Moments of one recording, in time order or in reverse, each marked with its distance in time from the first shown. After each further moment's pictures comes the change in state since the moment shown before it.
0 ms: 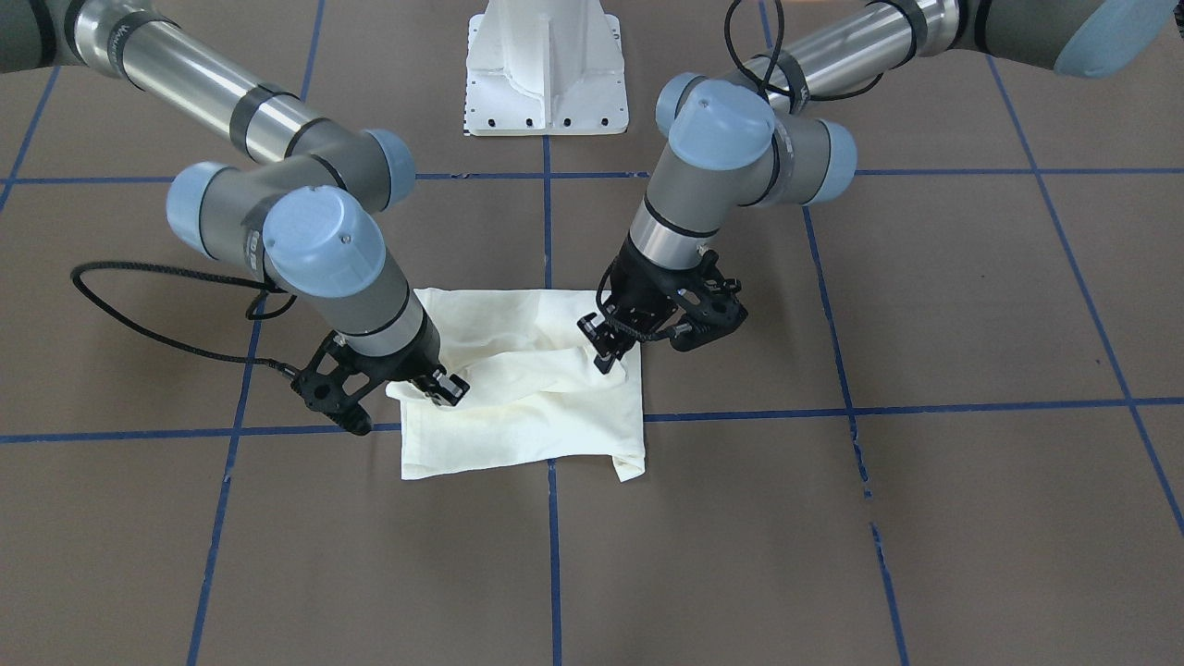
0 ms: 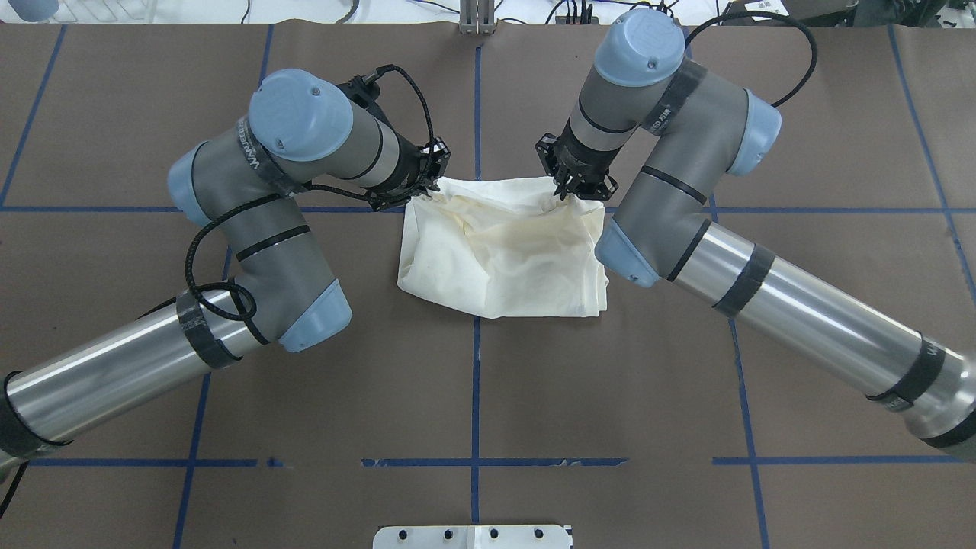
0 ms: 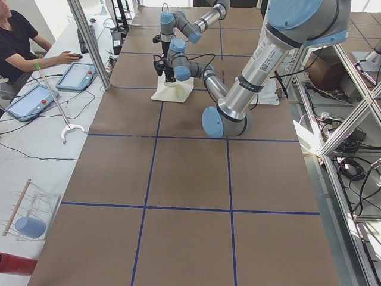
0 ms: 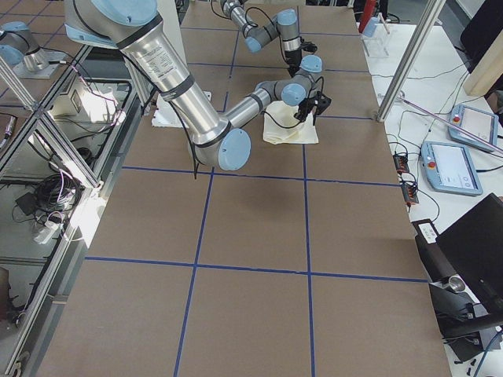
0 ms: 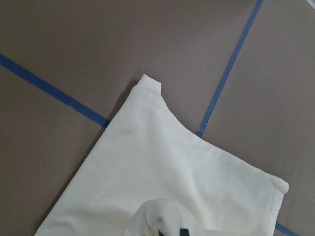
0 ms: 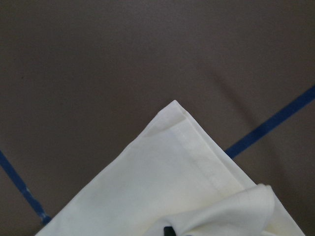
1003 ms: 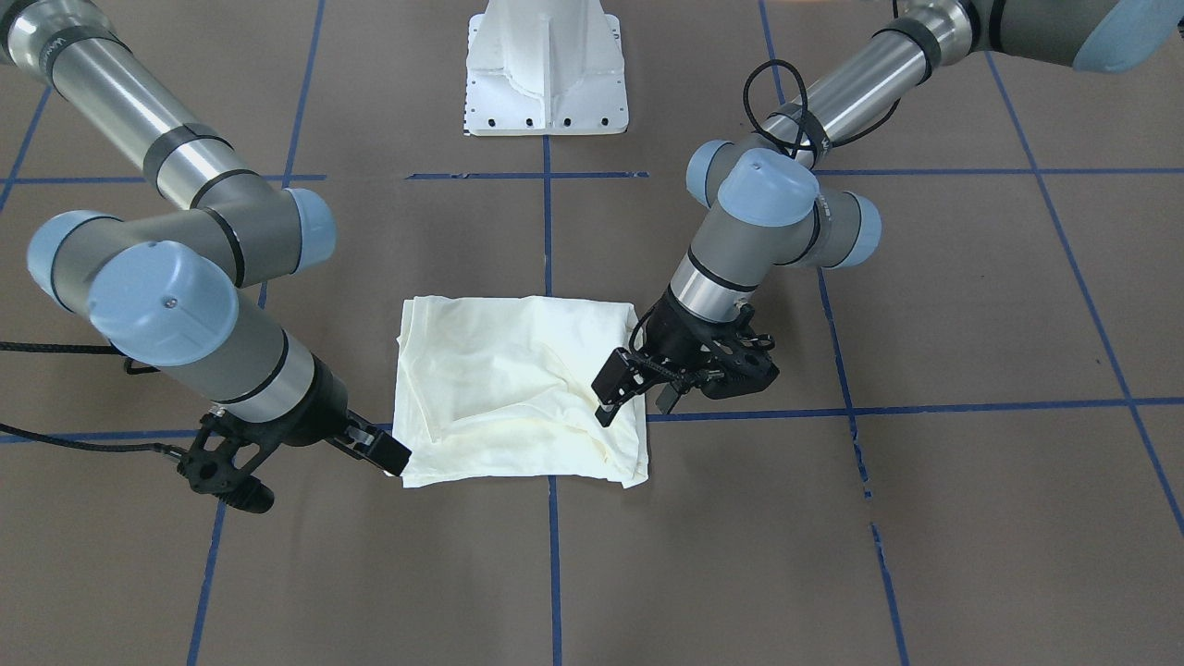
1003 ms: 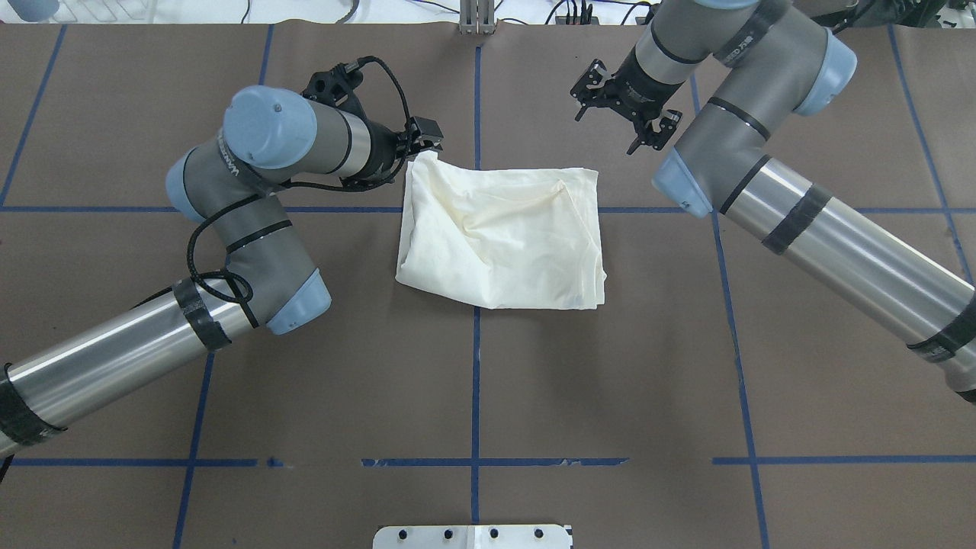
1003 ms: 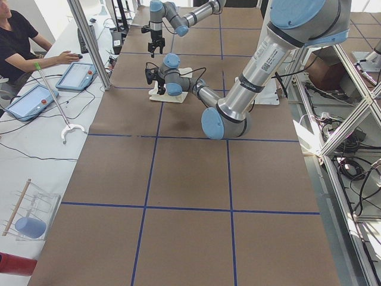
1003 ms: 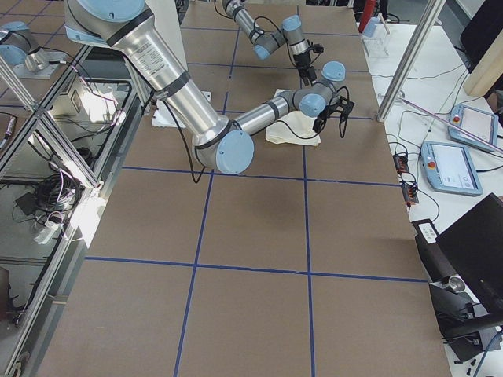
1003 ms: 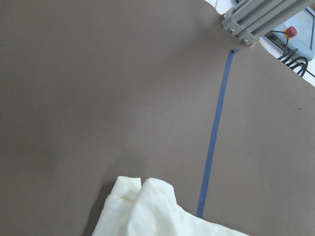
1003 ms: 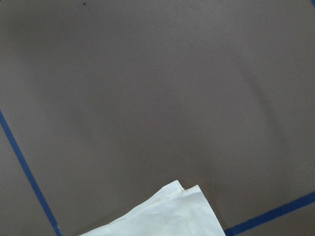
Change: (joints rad) left arm 0.002 0.051 0.104 -0.307 0.063 0.084; right arm 0.161 -0.052 0.020 0.080 0.117 -0.221
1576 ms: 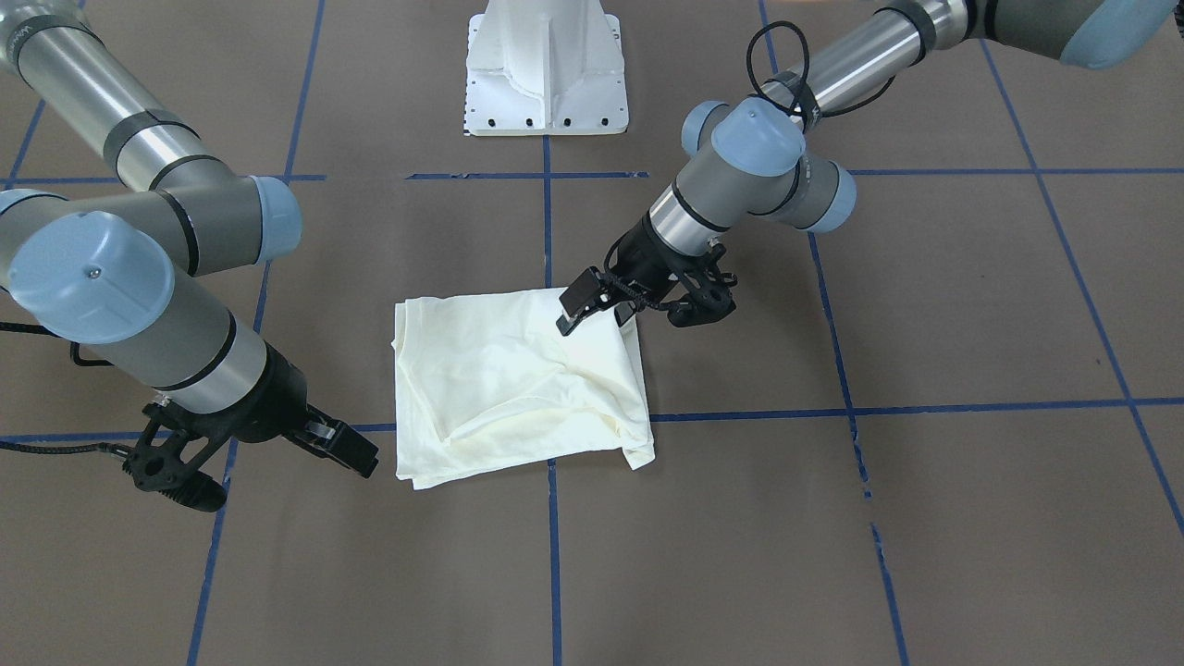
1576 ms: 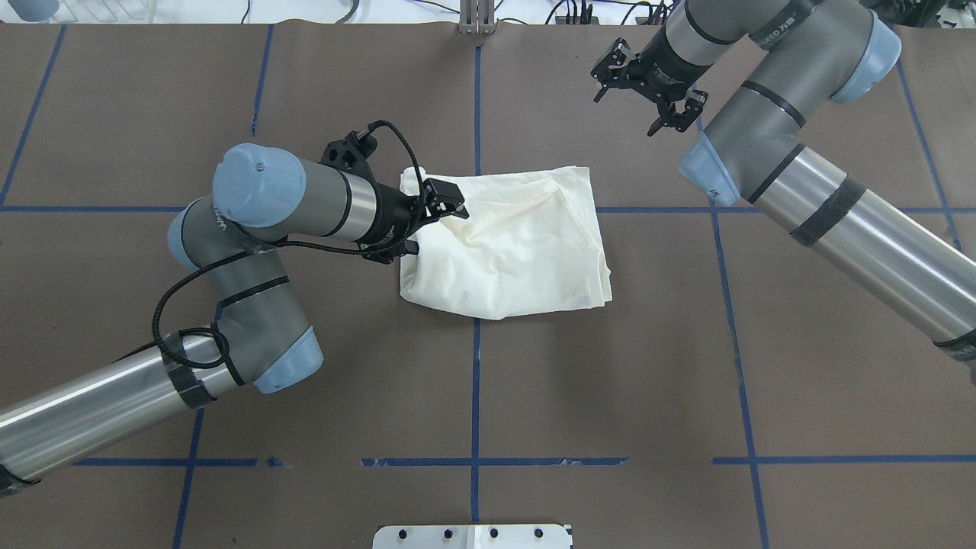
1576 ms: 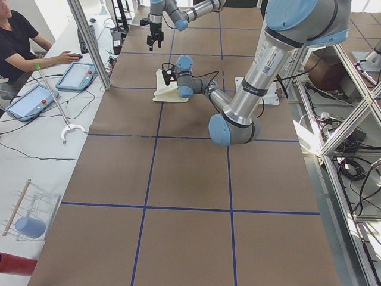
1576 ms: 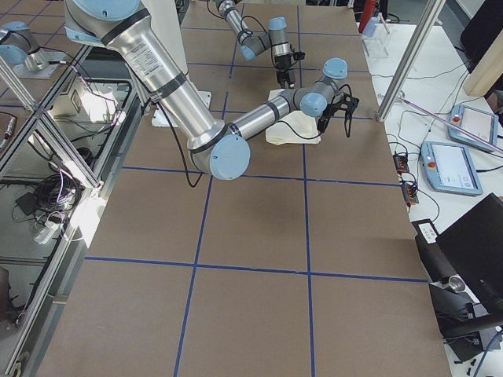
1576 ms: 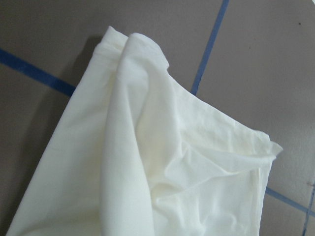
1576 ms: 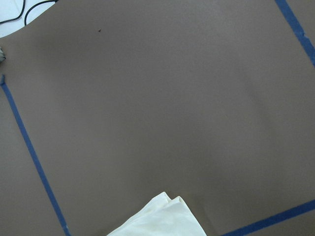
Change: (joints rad) left arm 0.068 0.095 -0.176 -0.043 -0.160 -0.163; right arm 0.030 -0.025 0.051 -0.003 0.001 -0.030
